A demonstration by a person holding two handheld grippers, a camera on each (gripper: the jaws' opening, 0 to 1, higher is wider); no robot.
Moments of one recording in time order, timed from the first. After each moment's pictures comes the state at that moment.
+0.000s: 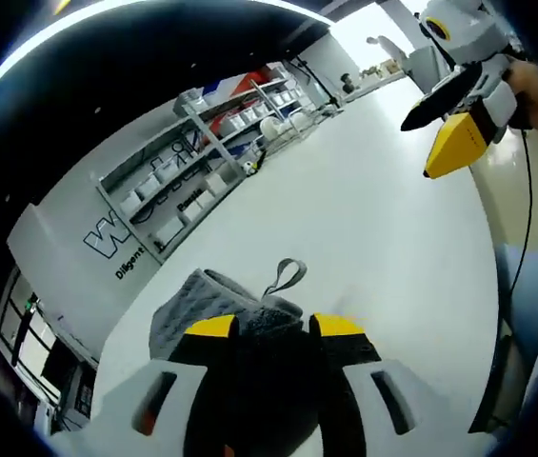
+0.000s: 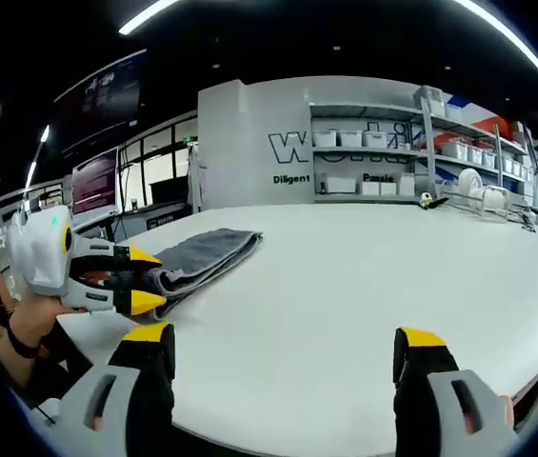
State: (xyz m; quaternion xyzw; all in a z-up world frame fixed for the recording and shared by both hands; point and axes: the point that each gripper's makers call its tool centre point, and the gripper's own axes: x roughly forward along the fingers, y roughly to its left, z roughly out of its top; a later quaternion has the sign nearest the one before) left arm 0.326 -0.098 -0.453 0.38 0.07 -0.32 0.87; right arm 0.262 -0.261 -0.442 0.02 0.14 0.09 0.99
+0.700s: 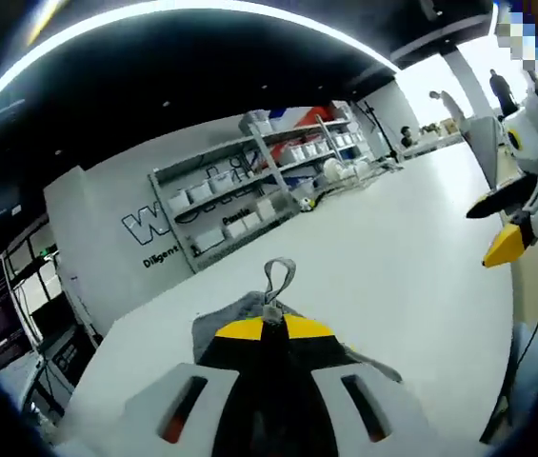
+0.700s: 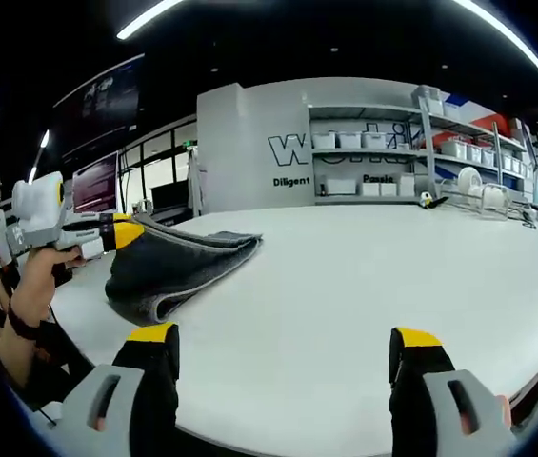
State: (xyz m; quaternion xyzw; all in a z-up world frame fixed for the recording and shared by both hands) left arm 0.361 -0.024 -0.365 0.20 -0.01 -0.23 0.95; right arm 0.260 -0.262 -0.441 0.03 0.13 0.09 0.99
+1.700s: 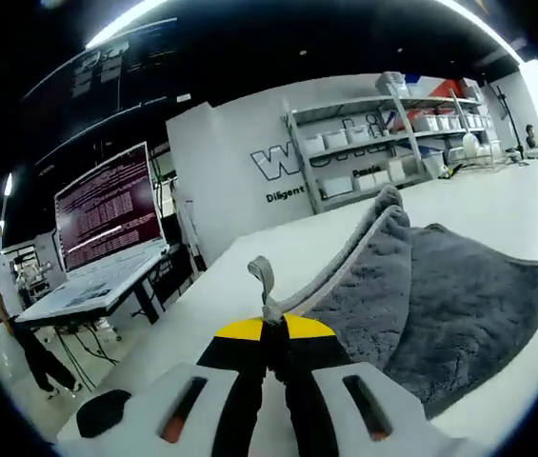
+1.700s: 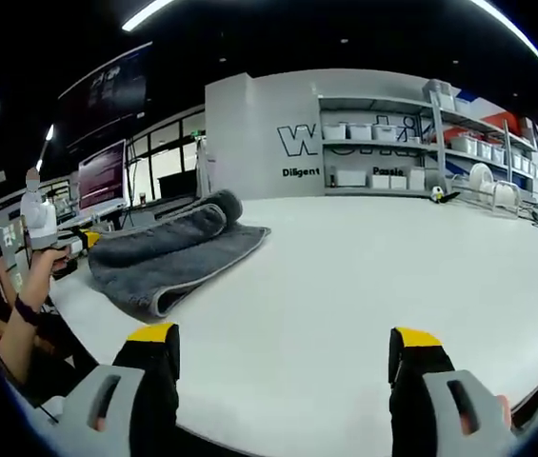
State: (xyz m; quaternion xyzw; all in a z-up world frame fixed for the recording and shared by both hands) left arm 0.368 0.215 -0.423 0.15 0.09 0.05 0.98; right arm 0.269 -0.239 -0.453 0.02 0.16 0.12 0.98
